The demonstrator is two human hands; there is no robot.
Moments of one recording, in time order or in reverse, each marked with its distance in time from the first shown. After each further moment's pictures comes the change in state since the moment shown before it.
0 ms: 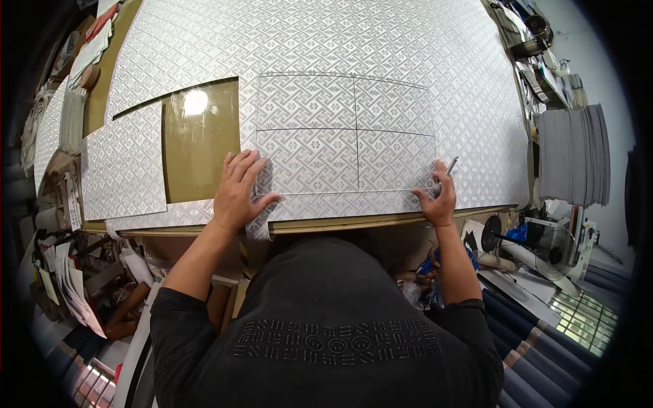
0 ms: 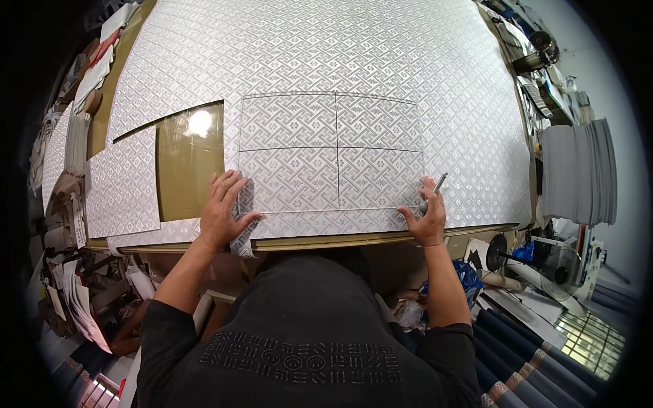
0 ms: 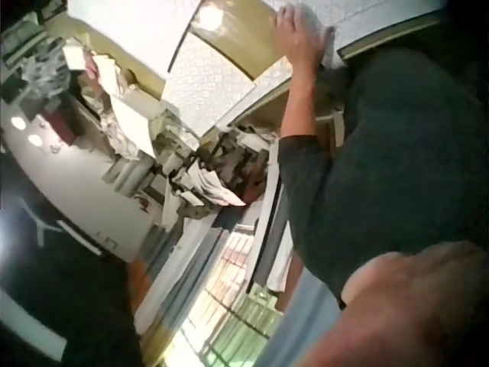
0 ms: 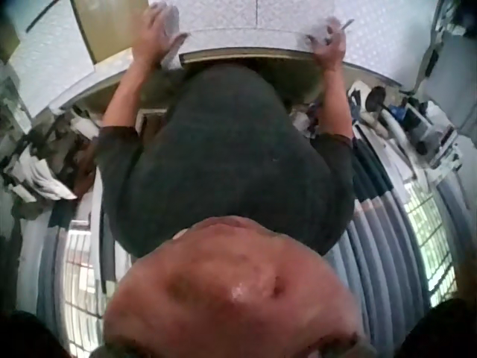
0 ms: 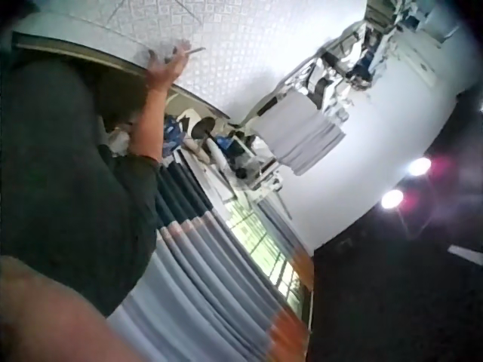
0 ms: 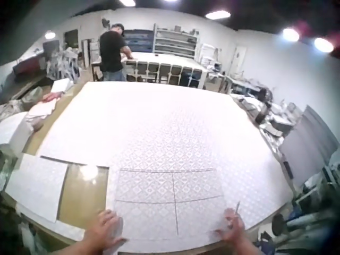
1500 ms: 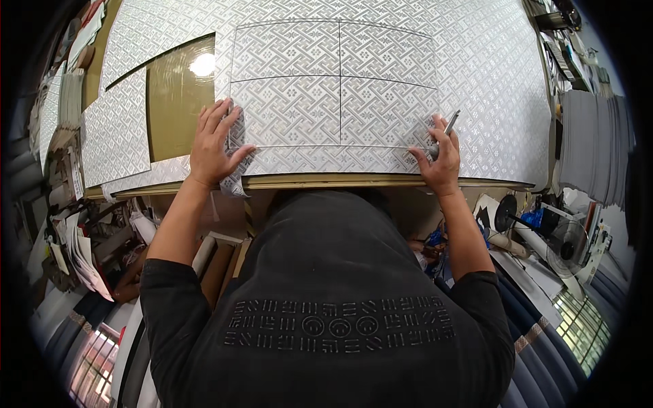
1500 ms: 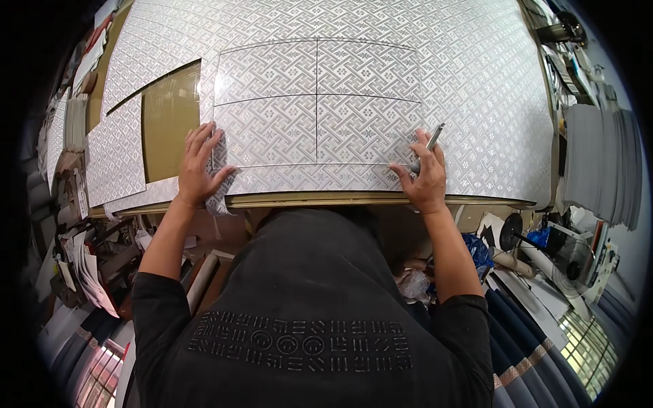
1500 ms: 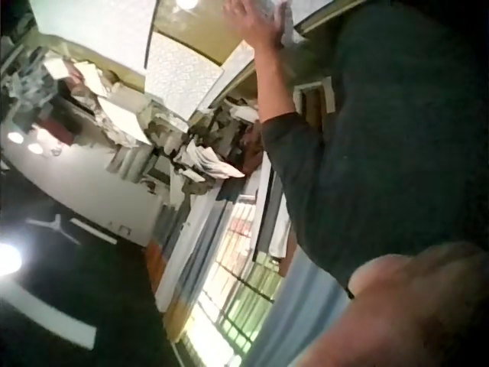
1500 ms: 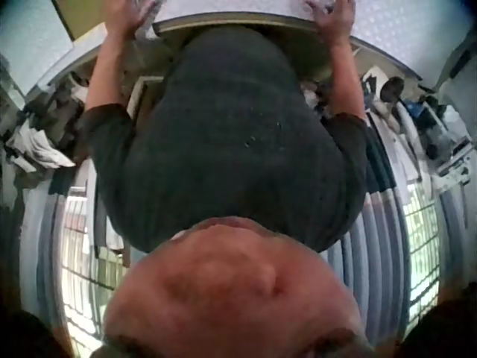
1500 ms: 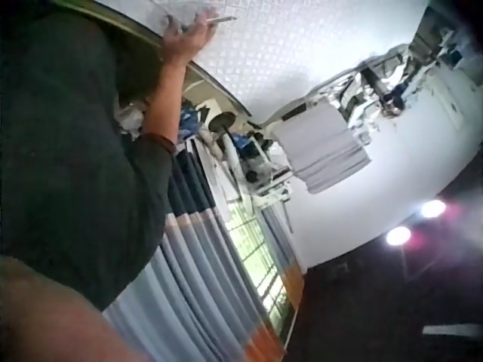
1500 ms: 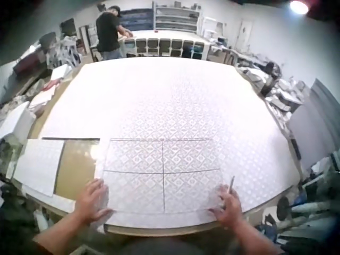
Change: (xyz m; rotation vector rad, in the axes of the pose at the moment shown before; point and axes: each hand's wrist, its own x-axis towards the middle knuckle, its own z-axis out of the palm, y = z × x) left_hand 0.006 0.006 0.004 0.136 -0.048 0.011; right_hand 0.003 0.009 0.000 0.000 0.007 -0.169
